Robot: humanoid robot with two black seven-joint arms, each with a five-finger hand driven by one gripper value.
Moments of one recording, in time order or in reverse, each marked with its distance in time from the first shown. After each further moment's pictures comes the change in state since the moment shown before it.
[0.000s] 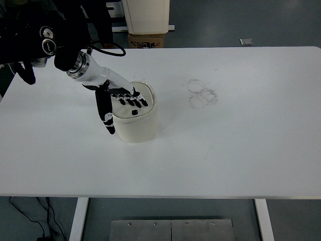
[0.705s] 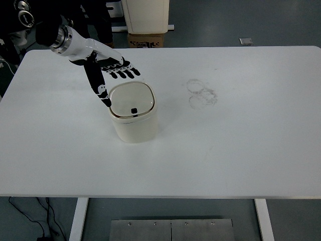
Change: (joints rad) left arm -0.010 0.079 -0.056 0.140 -0.093 0.000 -0.004; right arm 0.000 0.000 0.000 0.000 0.000 0.000 0.000
